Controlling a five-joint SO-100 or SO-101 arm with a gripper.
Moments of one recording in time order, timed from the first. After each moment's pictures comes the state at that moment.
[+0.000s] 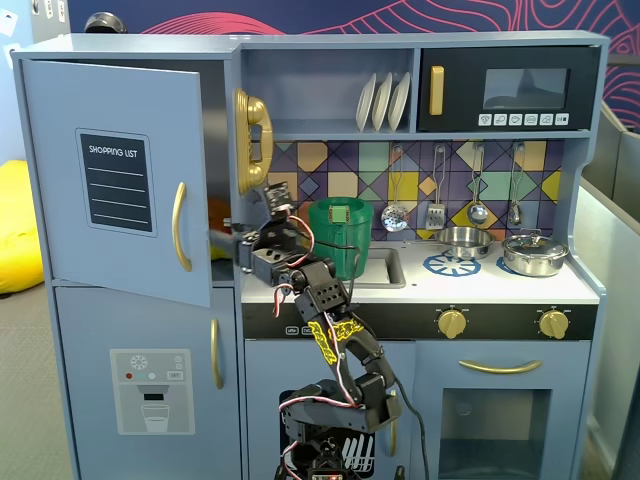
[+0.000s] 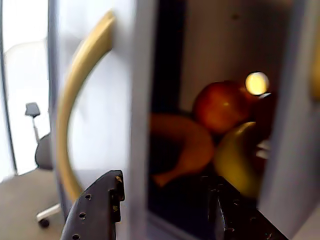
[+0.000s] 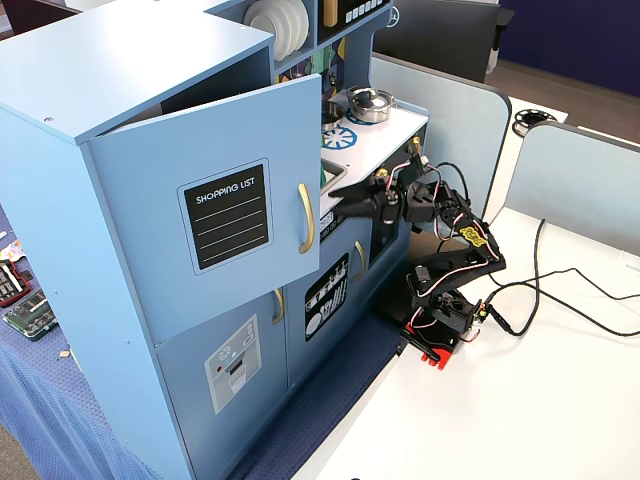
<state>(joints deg) -41.3 157.8 111.7 38.8 -92.7</state>
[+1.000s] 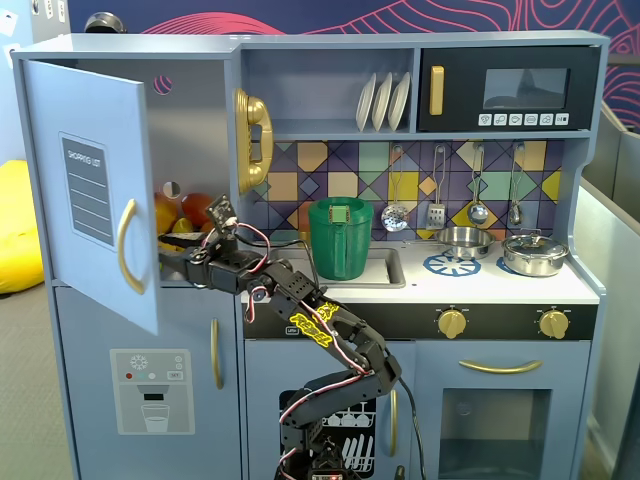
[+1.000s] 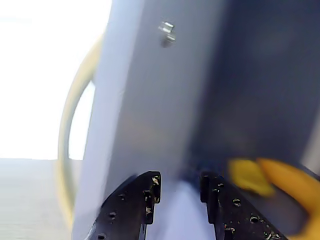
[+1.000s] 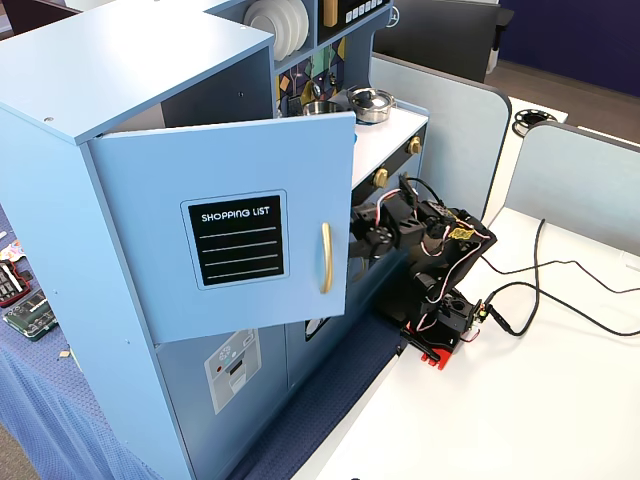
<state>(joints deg) -68.7 145.9 115.0 20.6 -108.6</state>
